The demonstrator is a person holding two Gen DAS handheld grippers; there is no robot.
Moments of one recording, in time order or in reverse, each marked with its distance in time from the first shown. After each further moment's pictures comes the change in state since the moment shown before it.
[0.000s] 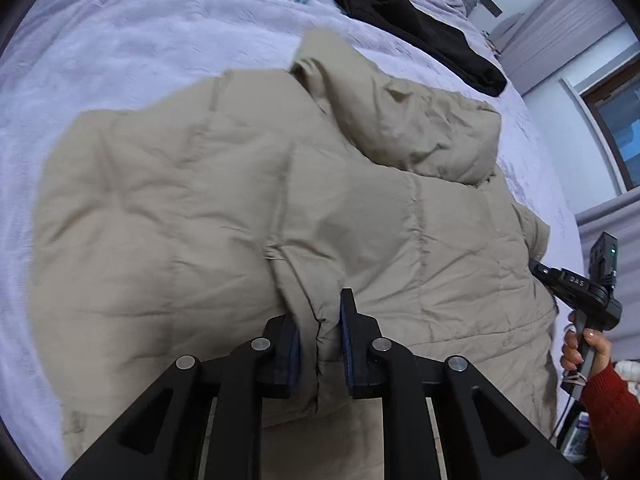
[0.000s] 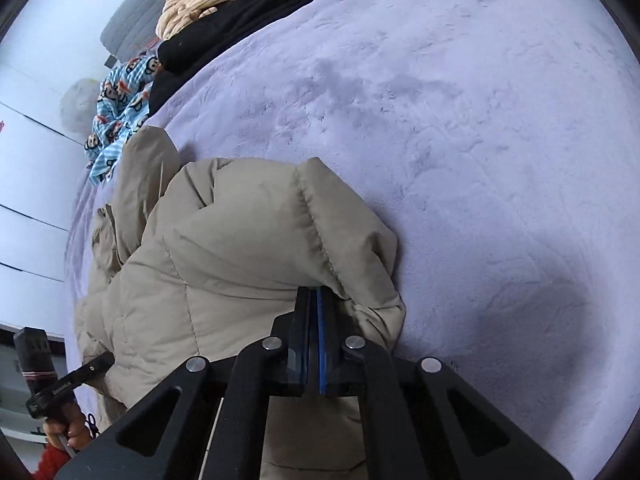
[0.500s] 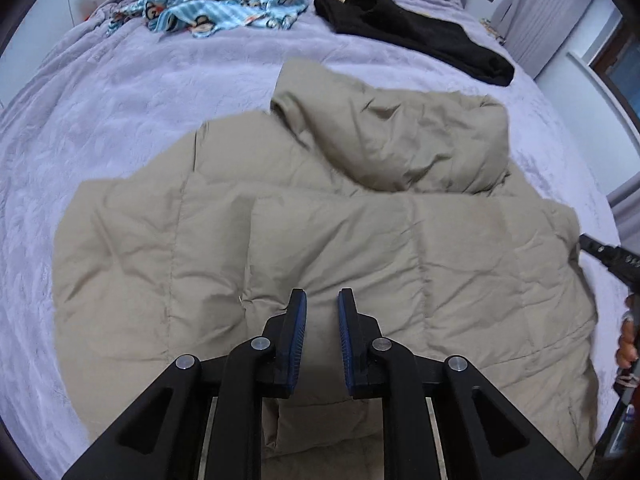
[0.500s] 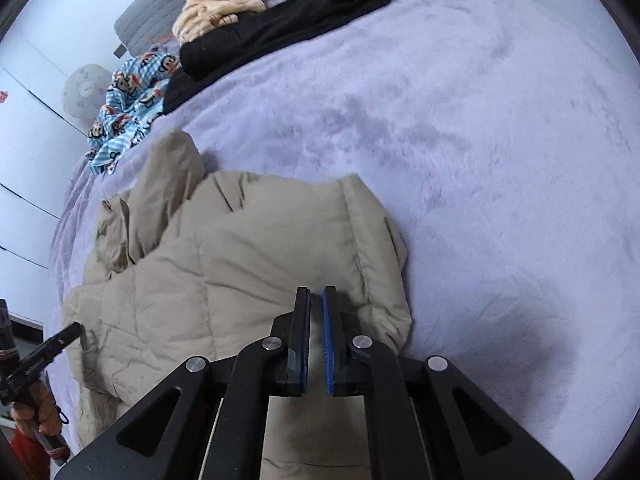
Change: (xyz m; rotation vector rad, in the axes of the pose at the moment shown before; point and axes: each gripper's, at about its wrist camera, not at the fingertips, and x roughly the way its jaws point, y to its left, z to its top) left arm 0.020 -0.033 0.009 0.105 -0.041 0.133; right arm -0.025 0.035 0.004 -0.105 -0.092 -0.086
